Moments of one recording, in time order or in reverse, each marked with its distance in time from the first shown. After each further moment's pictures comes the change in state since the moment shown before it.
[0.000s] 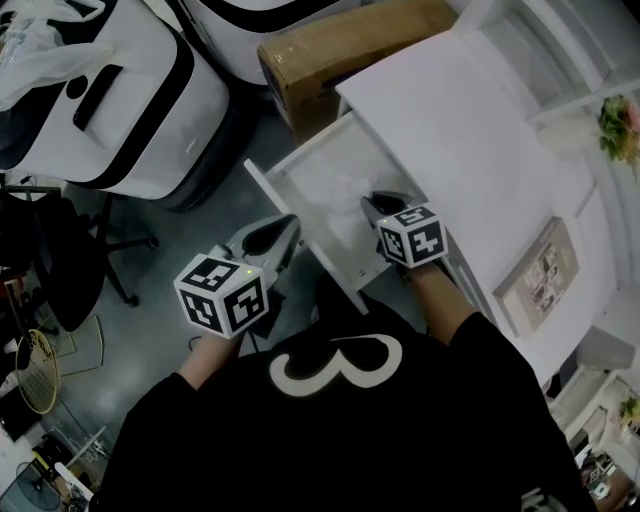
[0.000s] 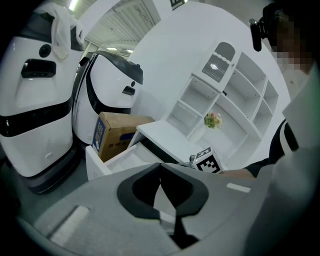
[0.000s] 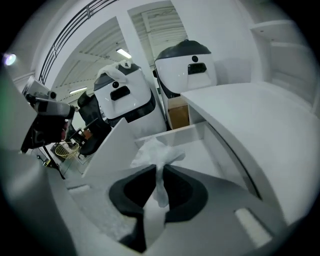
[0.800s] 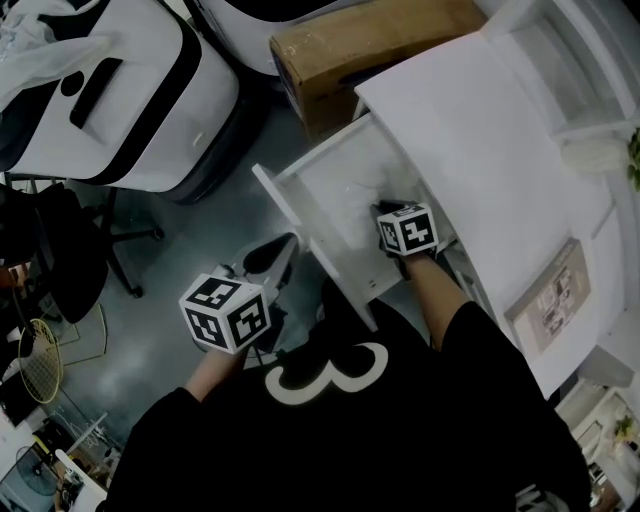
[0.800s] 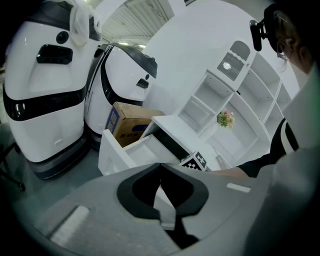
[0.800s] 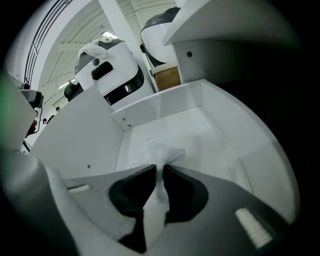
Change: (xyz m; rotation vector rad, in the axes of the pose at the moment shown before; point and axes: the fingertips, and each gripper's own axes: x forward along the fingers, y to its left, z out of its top) left arm 0.007 0.043 -0.032 -0.098 0.049 0.081; right arm 0.087 -0.044 -0.065 0.075 0.212 -0.033
